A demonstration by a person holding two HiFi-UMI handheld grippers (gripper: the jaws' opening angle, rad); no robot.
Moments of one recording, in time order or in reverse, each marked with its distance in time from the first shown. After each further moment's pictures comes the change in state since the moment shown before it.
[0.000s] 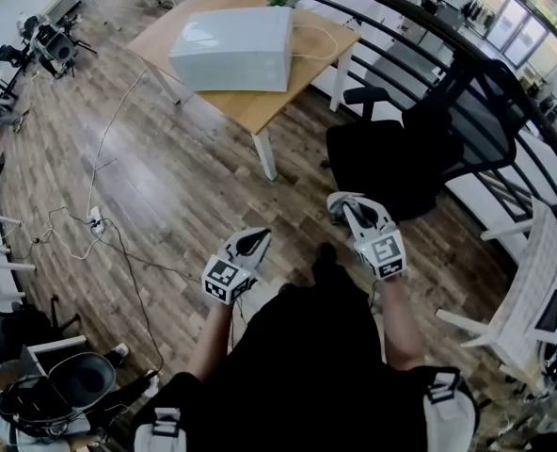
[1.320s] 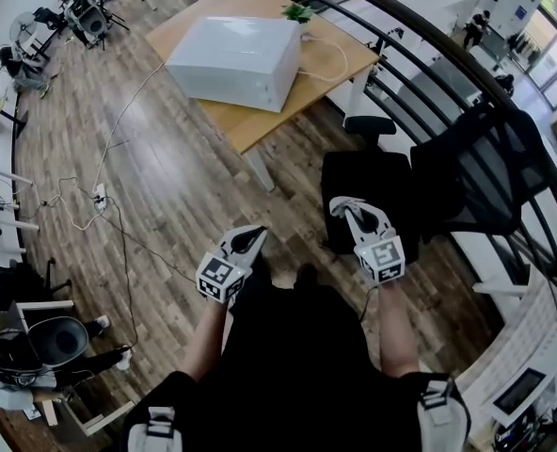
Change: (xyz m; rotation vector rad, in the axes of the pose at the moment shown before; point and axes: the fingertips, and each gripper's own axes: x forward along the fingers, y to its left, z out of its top) left arm 0.163 0.002 0.070 -0.022 0.010 0.190; right arm 0.039 -0.190 -0.027 0.043 -0.044 0.160
